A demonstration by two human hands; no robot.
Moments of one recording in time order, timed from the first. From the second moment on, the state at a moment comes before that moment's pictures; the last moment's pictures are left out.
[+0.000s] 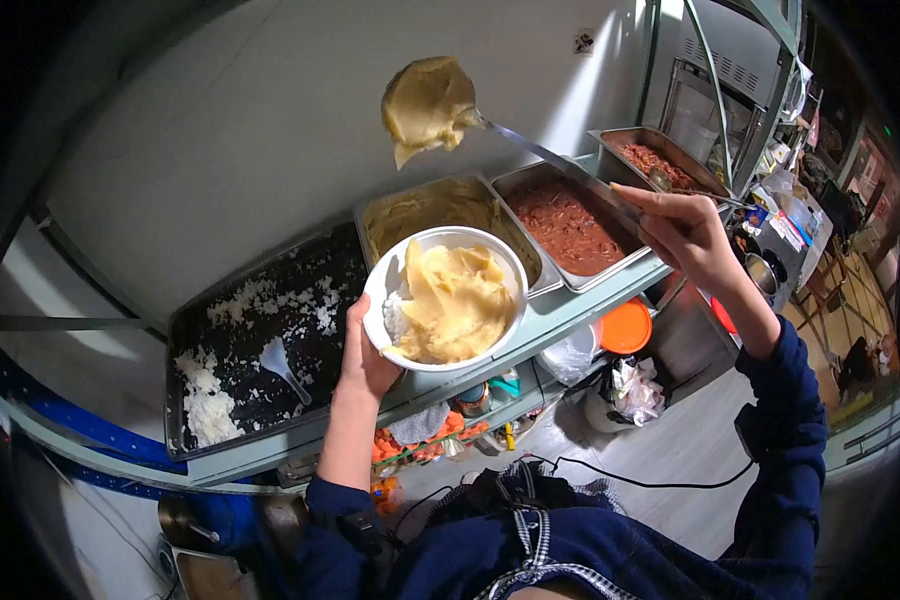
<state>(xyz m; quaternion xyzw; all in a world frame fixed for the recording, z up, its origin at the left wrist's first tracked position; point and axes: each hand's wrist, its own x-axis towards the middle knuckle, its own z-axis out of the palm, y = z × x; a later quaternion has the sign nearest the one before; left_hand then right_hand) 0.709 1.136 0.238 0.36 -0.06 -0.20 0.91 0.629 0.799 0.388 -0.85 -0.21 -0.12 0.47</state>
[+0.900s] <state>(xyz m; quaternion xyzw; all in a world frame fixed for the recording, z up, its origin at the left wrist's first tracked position) 0.571 0.996 0.263 0.35 -0.11 -0.03 0.93 0.538 0.820 0.260 -0.47 -0.13 0.02 0.87</state>
